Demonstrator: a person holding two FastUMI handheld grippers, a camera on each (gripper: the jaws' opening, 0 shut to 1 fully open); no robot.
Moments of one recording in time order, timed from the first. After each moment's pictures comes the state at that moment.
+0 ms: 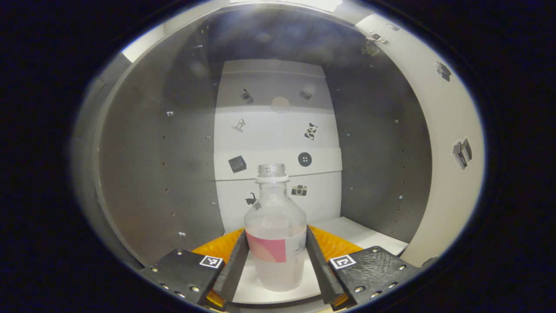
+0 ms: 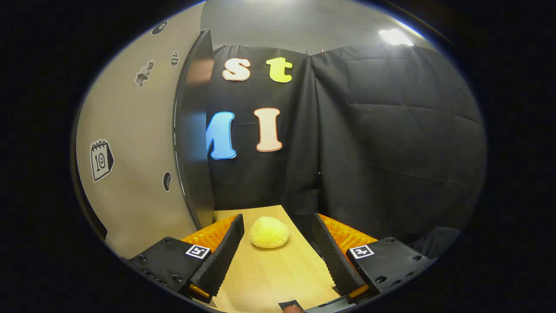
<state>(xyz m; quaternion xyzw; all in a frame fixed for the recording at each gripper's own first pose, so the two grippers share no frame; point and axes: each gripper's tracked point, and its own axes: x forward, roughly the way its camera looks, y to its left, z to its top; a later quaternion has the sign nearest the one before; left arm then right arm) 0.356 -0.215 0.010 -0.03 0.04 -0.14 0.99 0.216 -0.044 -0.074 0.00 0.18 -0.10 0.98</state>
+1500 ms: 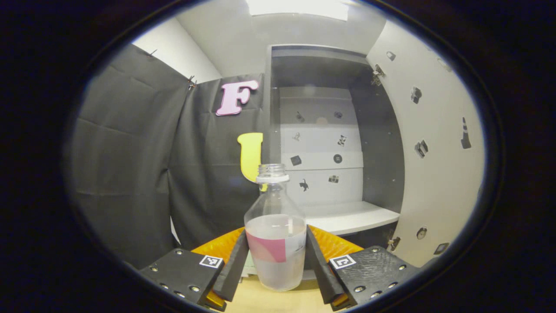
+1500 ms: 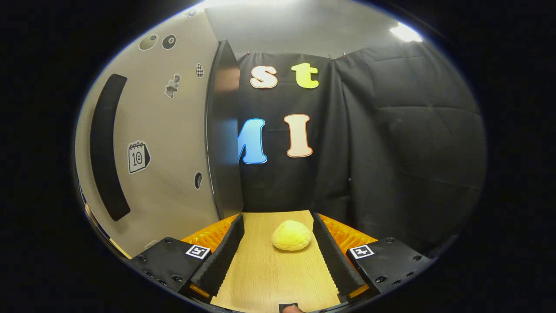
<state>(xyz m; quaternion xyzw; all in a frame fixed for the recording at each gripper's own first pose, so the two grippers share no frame) 0.140 -0.097 -0.017 -0.03 0.03 0.00 1.00 0.204 -0.032 -0.064 0.01 0.15 0.02 0.99</state>
